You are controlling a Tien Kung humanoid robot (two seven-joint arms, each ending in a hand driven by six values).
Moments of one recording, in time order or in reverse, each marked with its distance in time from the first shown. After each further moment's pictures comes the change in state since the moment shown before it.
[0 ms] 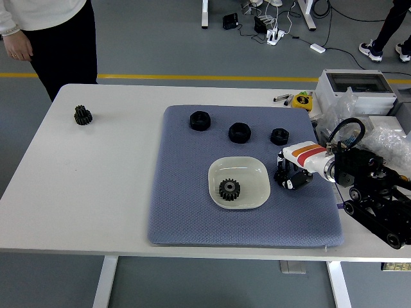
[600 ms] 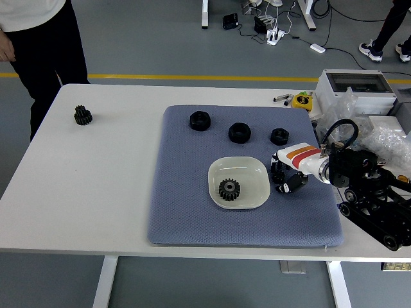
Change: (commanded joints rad) left arm 0.009 -0.003 -0.012 0.001 0.019 -0.001 0.005; right arm 0.002 0.007 0.003 0.024 -0.014 0.017 -0.010
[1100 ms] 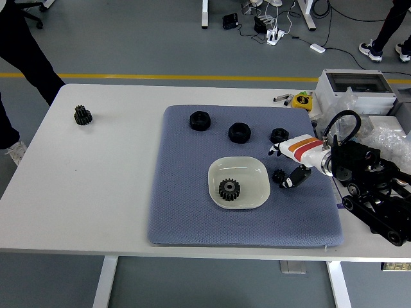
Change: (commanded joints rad) left arm -0.005 0.002 0.006 0.002 -0.012 0.004 -0.002; right arm 0.015 -0.010 0.027 0.016 -0.045 0.014 -0.012
